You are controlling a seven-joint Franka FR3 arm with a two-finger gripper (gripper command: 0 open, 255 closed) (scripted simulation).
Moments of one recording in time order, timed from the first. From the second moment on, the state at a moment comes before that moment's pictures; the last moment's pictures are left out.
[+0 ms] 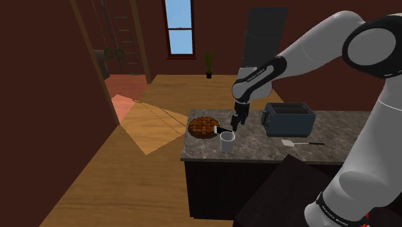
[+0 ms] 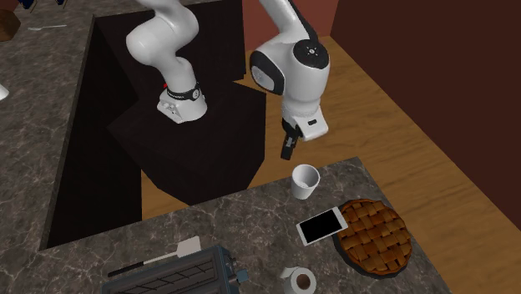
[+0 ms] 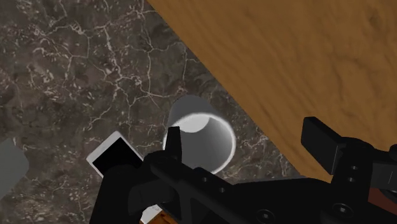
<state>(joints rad) -0.10 0.11 -0.09 -2.30 0.12 2.35 -0.40</state>
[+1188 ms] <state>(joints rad) -0.17 0.61 -0.07 -1.96 0.19 2.51 -0.51</state>
